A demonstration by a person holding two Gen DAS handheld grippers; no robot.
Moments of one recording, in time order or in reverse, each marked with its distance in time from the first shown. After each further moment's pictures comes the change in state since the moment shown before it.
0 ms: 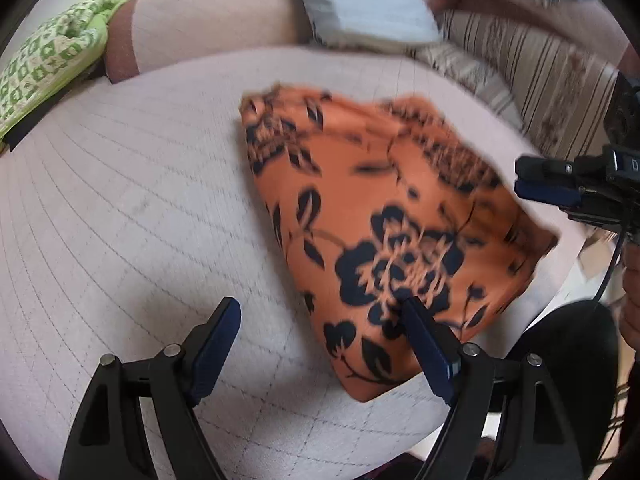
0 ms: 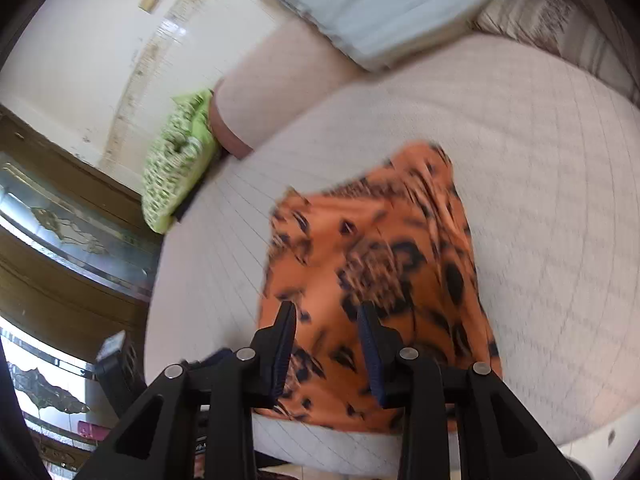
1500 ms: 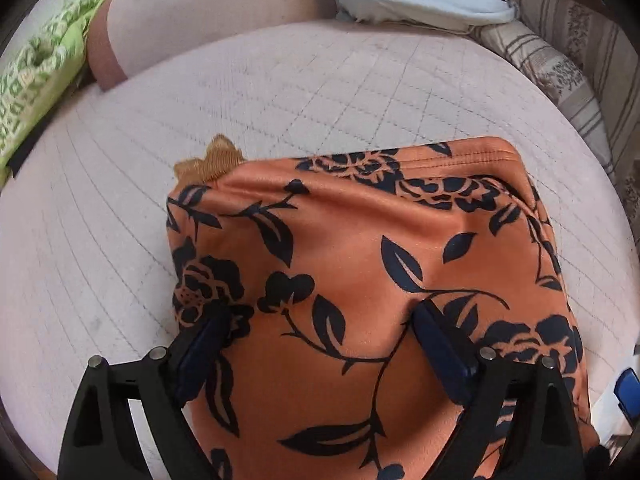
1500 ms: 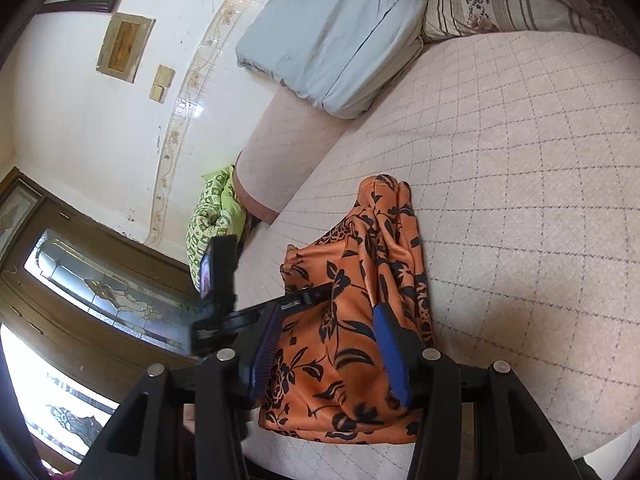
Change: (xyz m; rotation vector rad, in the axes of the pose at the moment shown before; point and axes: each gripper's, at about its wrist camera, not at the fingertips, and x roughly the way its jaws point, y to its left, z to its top) left arm 0.096 -0.041 0.136 -0.057 0.136 0.195; right arm -0.042 -0.094 -0.021 0.169 -0.218 0.257
